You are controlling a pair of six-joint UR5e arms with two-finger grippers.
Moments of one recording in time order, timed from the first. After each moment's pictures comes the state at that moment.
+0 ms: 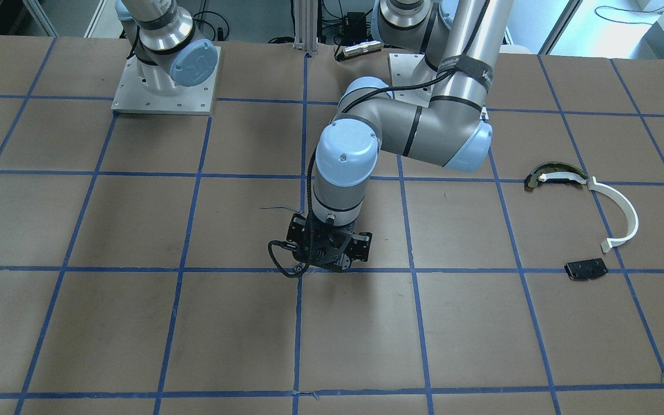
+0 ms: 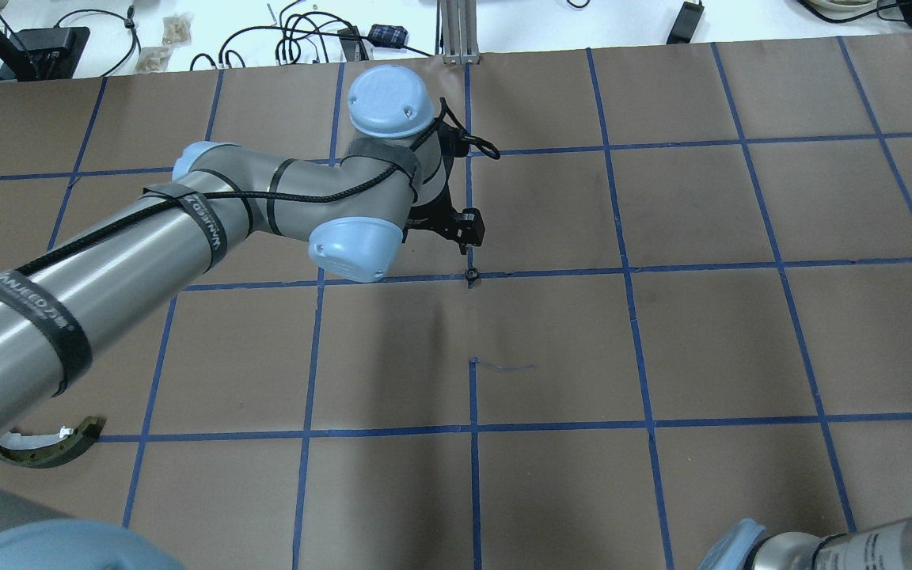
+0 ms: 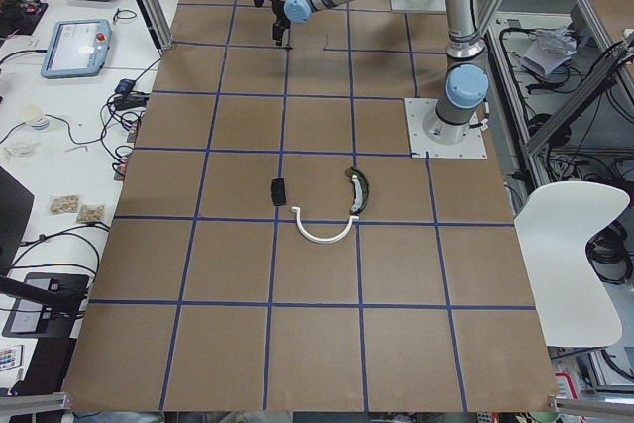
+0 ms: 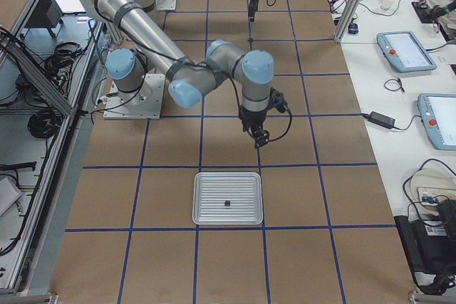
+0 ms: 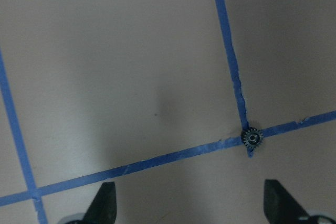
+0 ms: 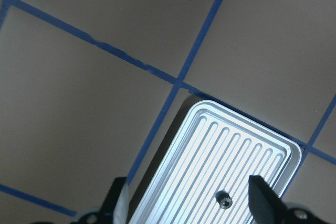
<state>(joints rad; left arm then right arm) -1.90 -2.04 -1.67 -0.92 1.55 -0.04 0.70 -1.28 1.68 -2.08 -1.57 -1.37</state>
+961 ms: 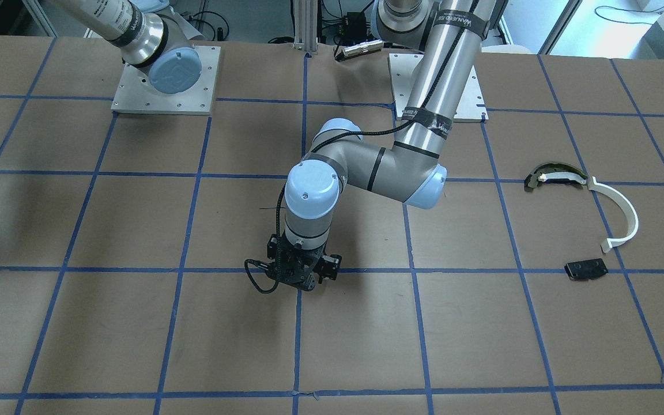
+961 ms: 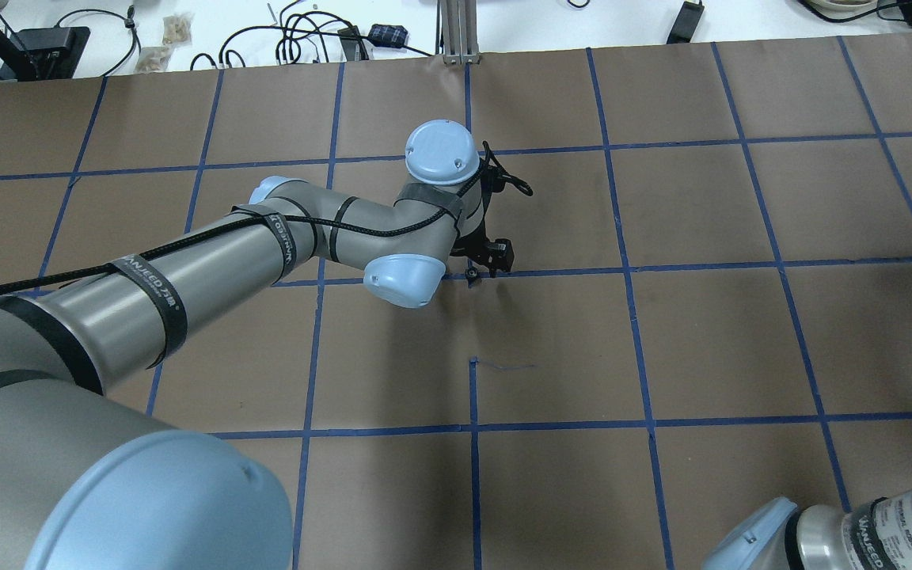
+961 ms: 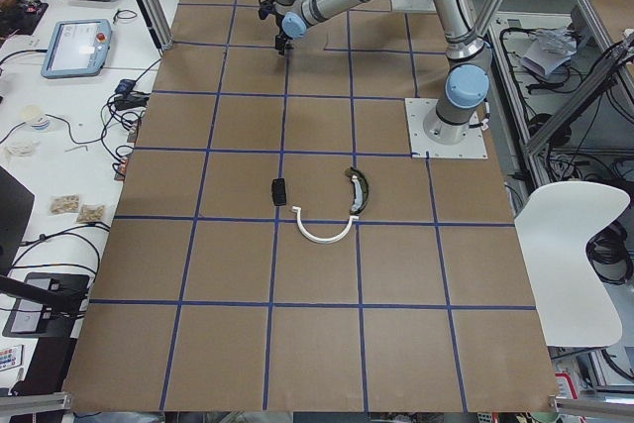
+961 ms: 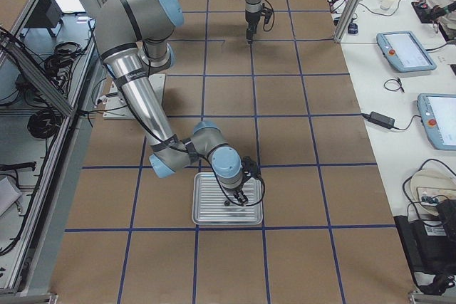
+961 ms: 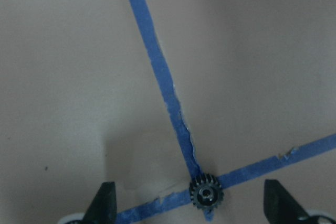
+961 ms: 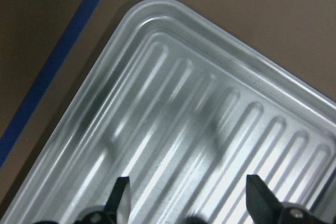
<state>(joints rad) -1.95 -2.17 -1.67 -0.80 1.54 -0.04 0.52 -1.04 1.71 -2.31 -1.46 -1.60</state>
